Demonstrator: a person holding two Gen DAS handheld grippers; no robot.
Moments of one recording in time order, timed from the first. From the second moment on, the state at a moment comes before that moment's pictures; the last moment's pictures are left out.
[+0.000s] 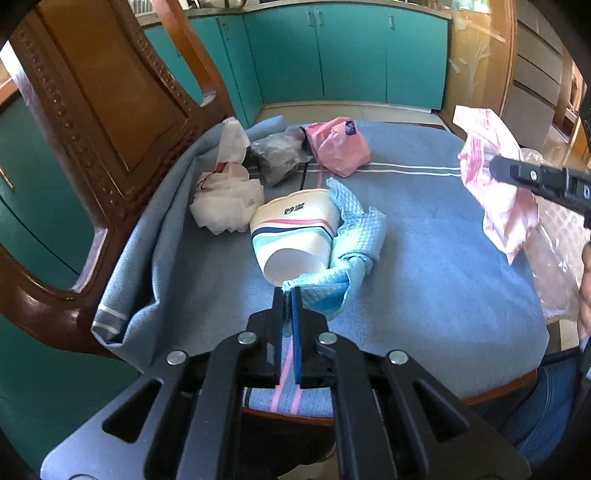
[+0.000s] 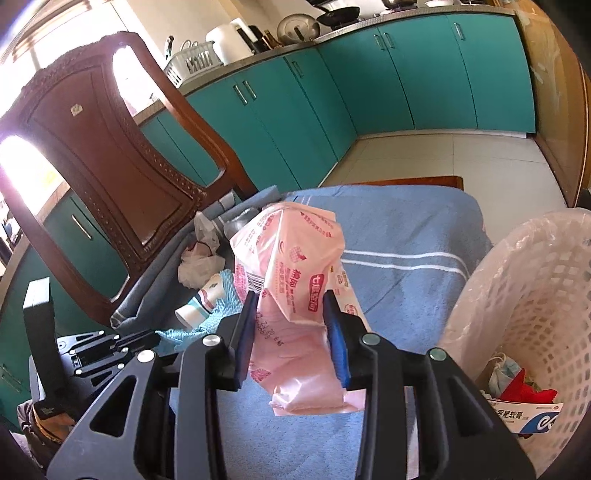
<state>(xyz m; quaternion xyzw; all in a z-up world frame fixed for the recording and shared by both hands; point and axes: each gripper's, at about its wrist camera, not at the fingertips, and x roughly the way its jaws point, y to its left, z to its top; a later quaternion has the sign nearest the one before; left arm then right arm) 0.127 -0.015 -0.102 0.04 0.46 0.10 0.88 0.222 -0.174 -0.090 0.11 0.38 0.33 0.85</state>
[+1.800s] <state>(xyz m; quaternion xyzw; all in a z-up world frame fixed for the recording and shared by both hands) 0.125 -0.012 -0.072 -0.01 0.41 0.06 0.91 0.200 -0.103 -0.128 -0.07 0.42 0.30 0.85</state>
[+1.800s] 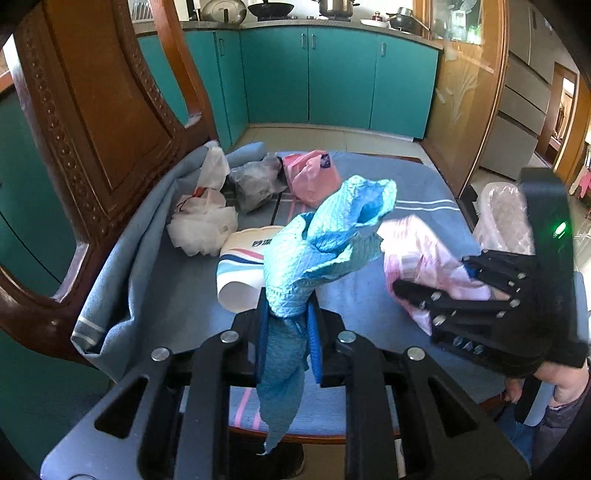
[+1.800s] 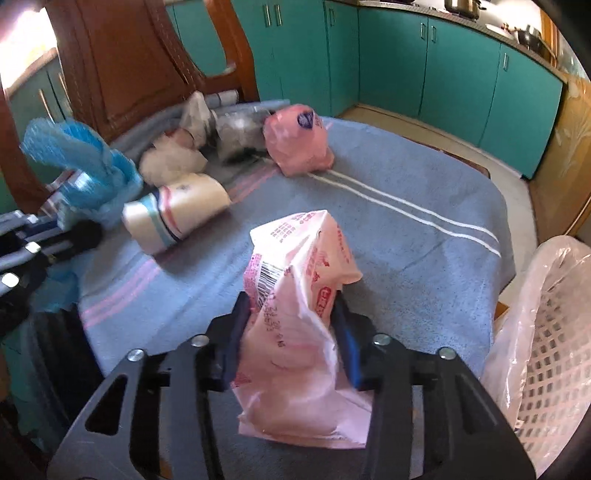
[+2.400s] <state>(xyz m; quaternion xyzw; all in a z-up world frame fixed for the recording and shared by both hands) 0.184 -0.162 -0.053 0.02 0.39 -0.13 0.91 0.201 -0.355 -0.080 0.12 0.32 0.05 0.94</state>
